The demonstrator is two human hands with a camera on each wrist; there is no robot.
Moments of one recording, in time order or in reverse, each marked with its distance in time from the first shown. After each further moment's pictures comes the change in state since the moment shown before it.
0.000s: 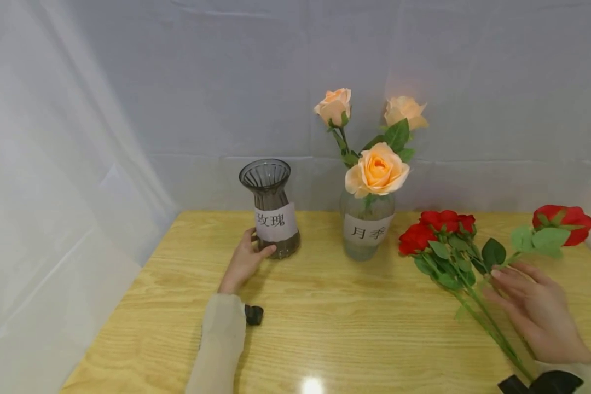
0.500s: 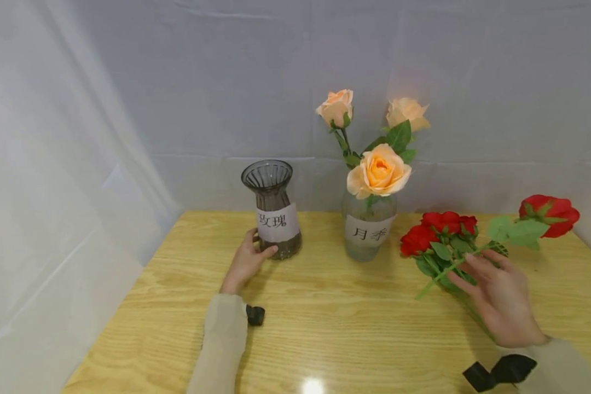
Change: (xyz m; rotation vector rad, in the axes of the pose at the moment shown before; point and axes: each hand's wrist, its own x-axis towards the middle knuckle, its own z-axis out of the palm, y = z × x) left_hand 0.001 -0.002 0.001 -0.026 -0.008 -0.014; right_hand 0.025 0.019 0.058 0.168 0.112 -0.010
